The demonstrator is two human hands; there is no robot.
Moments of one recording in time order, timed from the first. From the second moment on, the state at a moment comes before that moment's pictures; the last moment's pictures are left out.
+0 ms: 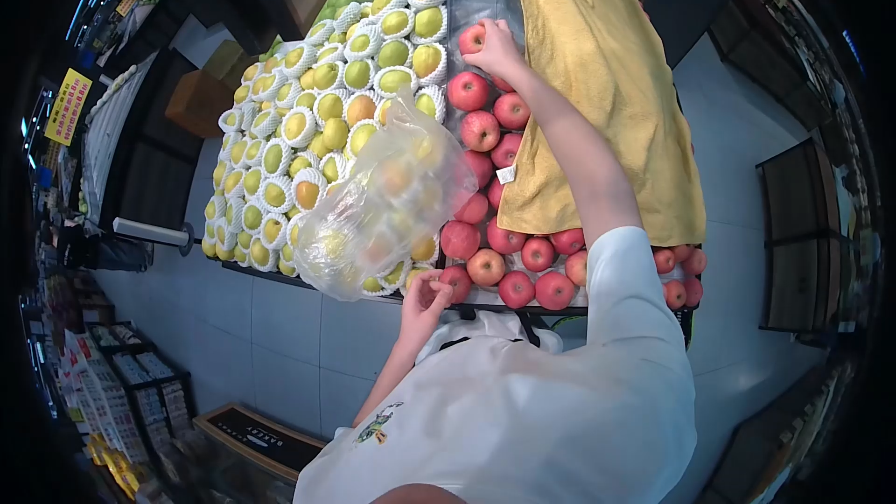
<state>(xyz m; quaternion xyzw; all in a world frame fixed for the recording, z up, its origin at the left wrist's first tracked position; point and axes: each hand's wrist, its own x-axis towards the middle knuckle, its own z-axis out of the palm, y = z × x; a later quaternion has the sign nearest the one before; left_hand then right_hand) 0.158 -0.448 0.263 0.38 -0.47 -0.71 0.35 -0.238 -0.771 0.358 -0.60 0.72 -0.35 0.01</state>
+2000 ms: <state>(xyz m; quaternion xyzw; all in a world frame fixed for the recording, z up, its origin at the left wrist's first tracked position) 0.072 -0.402 0.390 0.14 -0.81 -0.53 0.19 -0.117 -0.278 0.290 -0.33 0.46 -0.73 0.39</state>
